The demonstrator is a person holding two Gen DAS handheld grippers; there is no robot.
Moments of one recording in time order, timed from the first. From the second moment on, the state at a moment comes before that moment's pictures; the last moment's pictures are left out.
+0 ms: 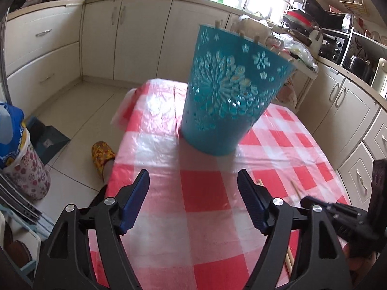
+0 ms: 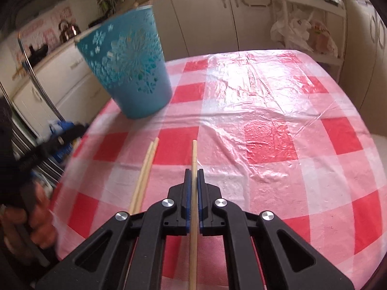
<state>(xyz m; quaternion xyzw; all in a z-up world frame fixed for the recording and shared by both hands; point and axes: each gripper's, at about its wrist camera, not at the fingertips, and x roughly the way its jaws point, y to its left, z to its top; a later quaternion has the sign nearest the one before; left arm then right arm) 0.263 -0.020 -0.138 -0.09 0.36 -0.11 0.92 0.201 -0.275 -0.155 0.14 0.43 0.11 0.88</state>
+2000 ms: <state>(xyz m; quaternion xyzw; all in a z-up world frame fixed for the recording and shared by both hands) 0.279 -0.013 -0.149 -0.14 0.39 -0.12 0.90 0.349 -0.215 0.013 0.18 0.20 0.15 0.95</state>
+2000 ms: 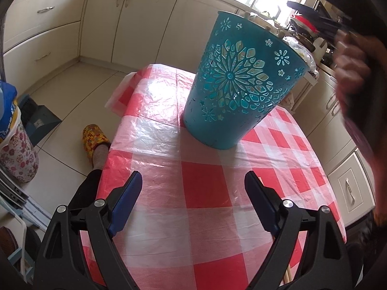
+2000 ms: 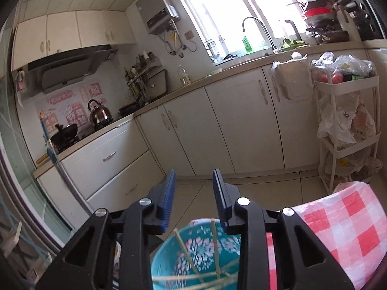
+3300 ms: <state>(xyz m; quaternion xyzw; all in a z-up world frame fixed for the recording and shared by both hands) 0.285 -0.025 -0.155 -0.12 0.42 -0.10 0.89 0.212 -0.224 -0.162 0.07 0.47 0.12 0.87</state>
